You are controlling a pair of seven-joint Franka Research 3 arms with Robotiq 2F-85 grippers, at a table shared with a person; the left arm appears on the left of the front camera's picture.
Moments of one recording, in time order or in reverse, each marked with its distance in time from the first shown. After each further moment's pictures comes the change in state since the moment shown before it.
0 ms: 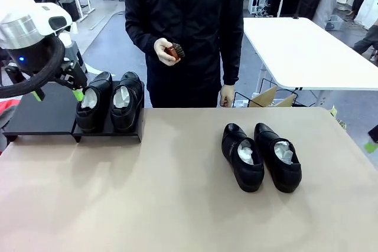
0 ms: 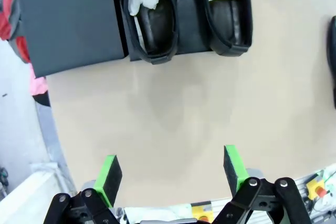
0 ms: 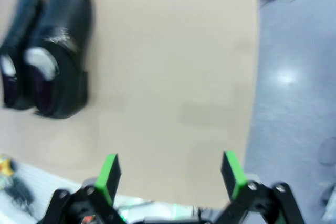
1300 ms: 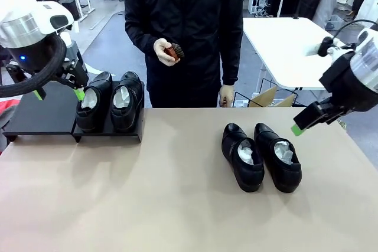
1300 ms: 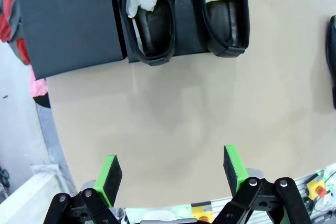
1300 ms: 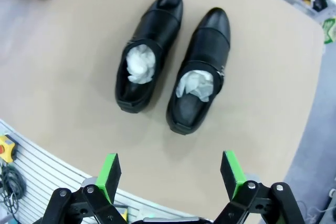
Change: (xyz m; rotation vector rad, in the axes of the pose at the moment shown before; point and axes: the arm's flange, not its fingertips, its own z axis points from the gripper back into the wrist) left arm -0.002 -0.005 0.005 0.002 -0.010 -0.010; right arm -0.021 0.212 0.058 -0.043 -0.194 0.313
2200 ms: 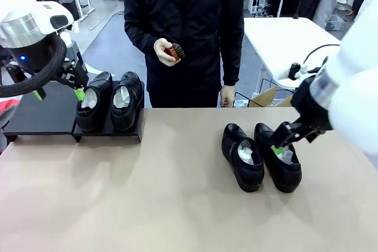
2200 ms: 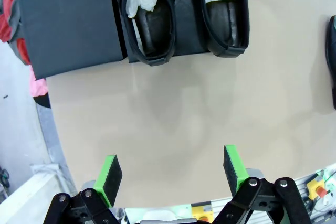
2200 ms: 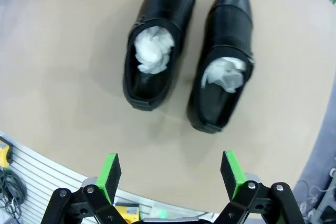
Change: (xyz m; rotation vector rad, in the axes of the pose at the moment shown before) left arm 0.000 0.000 0.000 0.000 0.000 0.000; right arm 0.006 0.057 -0.061 -0.049 0.119 -0.020
